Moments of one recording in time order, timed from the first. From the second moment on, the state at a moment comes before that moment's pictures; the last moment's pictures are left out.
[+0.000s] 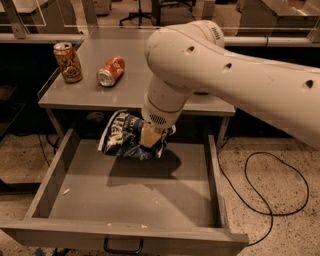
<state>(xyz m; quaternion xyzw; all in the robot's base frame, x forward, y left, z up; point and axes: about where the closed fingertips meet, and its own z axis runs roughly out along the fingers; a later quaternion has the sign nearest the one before) 0.520 0.020 0.820 -0.61 0.78 0.04 0.17</state>
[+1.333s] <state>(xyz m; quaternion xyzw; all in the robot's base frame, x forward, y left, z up) 0.577 0.019 0.903 -0.58 0.79 -0.01 0.21</state>
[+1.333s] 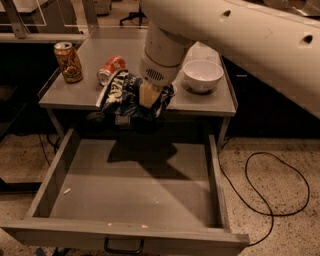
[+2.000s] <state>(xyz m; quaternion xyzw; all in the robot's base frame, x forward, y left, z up) 0.609 0.013 0.892 -0.55 0.81 -0.01 0.19</state>
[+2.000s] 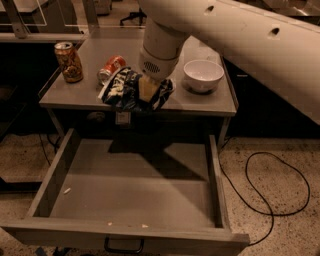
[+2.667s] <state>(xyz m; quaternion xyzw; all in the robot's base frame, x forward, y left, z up) 0.685 0.001 0.898 -0.51 0.84 -0.03 0.18</state>
